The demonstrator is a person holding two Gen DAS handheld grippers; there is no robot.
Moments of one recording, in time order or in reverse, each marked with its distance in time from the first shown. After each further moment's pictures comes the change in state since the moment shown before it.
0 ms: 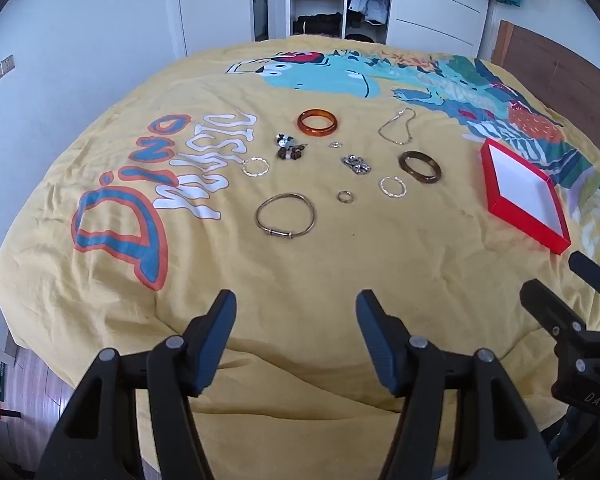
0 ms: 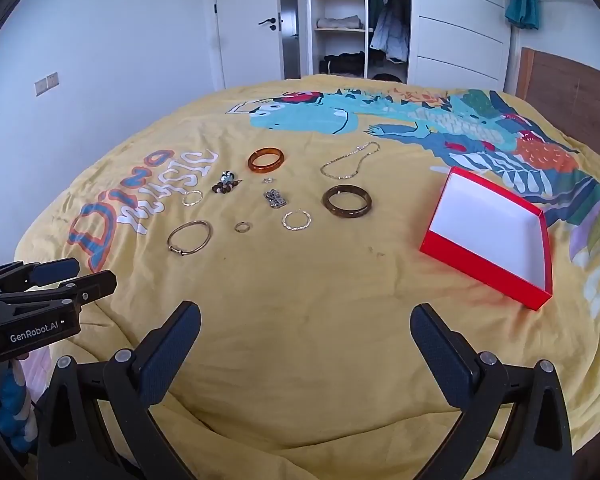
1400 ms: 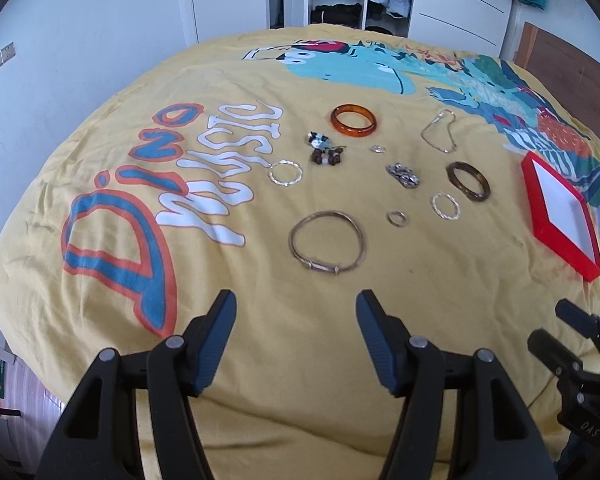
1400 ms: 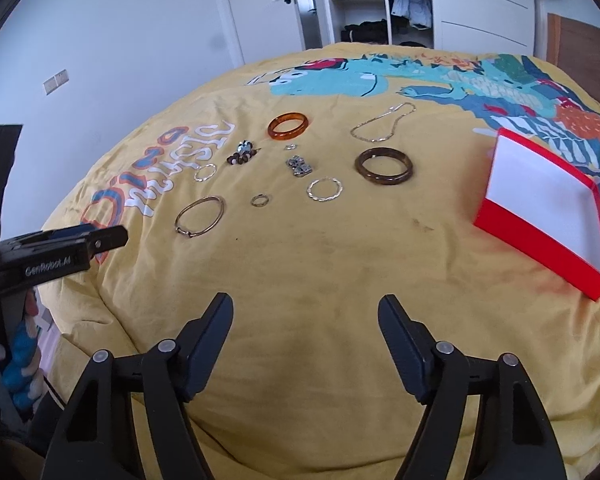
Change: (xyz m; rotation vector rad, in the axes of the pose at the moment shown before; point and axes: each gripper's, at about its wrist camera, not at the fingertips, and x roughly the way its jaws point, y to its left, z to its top) left arm 0.069 0.043 0.040 -0.037 0.039 0.021; right arm 0.069 0.002 -0.003 0.018 0.106 0.150
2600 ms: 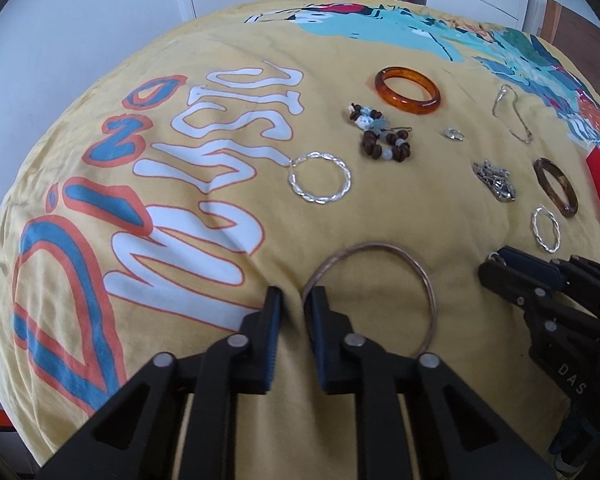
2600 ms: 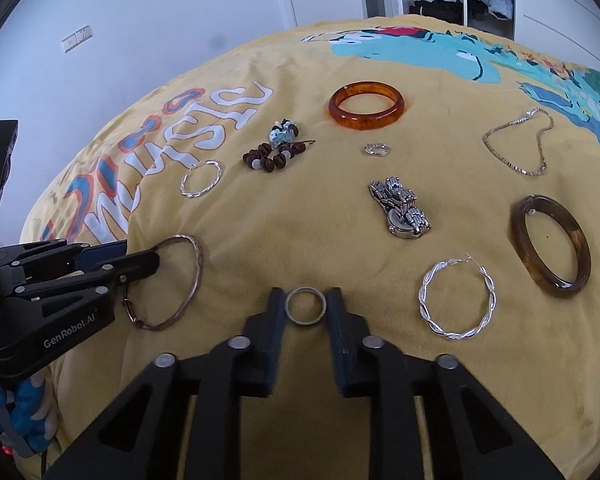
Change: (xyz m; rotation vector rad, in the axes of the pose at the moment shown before) left arm 0.120 0.018 0.044 0.037 0.084 0.058; right arm 0.180 0.040 0.085 -0.135 0.110 0.136
